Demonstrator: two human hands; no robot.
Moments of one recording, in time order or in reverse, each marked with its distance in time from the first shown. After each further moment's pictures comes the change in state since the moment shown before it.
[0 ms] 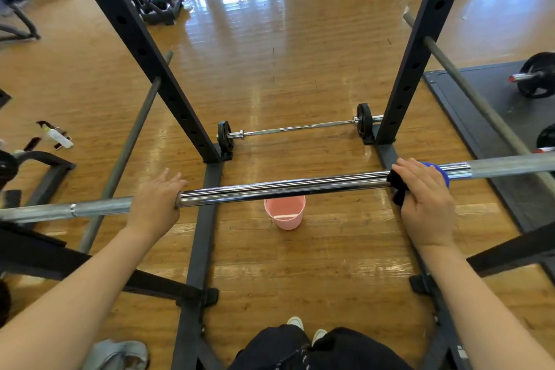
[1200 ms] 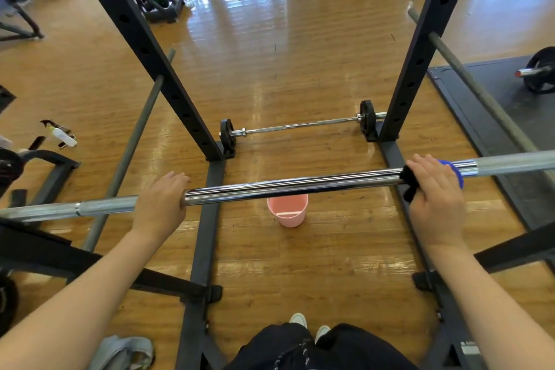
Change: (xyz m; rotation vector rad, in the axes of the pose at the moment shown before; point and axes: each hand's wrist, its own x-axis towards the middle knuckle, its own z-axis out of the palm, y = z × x) left_hand -0.002 -0.001 0.006 -0.014 0.195 0.099; right_hand -0.001 -0.001 -0.006 -0.112 -0.009 0.061
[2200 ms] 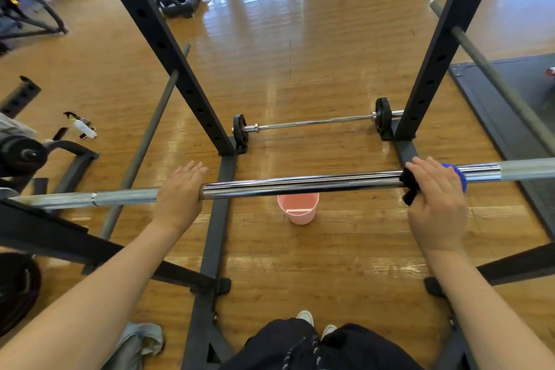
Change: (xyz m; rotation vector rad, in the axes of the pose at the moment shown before) left_hand 0.002 0.012 0.006 0.000 0.030 -0.021; right_hand -0.002 -0.019 0.013 0.066 0.033 -0.018
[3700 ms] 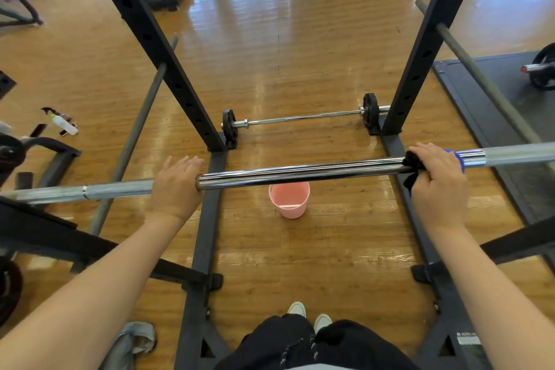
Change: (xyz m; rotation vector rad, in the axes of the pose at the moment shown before) left_hand 0.000 0.002 0.004 -0.016 0.114 -0.016; right_hand 0.012 -0.005 -0.018 0.017 -0.136 0.173
